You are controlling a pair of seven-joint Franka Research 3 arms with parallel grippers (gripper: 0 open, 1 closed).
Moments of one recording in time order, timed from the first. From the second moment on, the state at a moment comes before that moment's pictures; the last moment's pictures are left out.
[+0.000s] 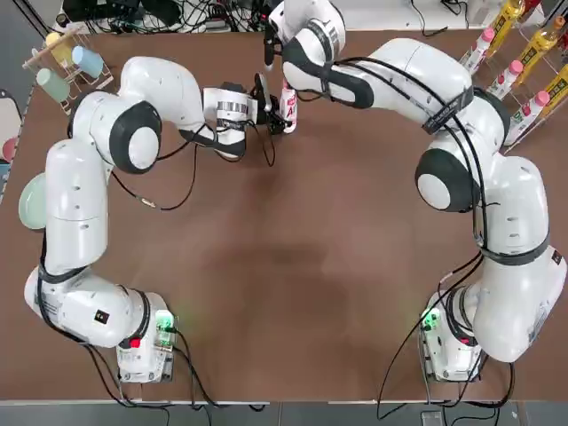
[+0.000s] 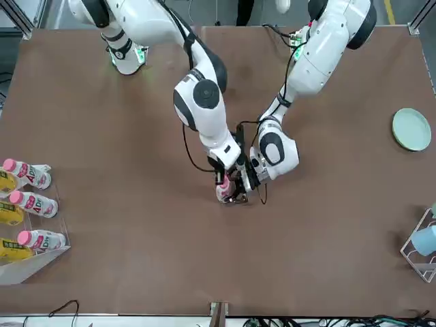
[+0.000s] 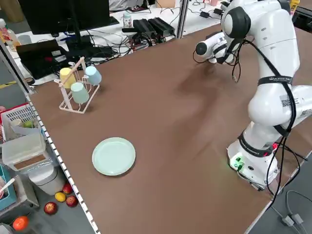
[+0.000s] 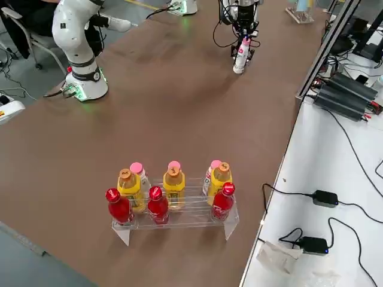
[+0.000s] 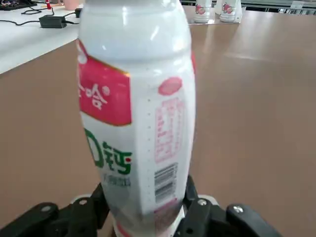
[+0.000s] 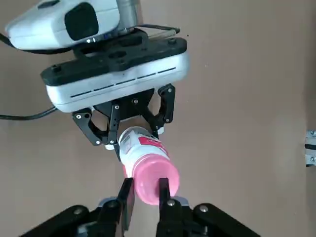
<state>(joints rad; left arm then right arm) -0.35 0.83 -0.29 -1.66 -1.79 2.63 2.44 0.73 0.74 0.02 -1.15 -0.06 2.10 -0.79</state>
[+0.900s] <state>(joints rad) -0.35 0.83 -0.29 -1.66 -1.79 2.63 2.44 0.67 0.70 0.01 -1.12 0.03 1.98 -0.23</state>
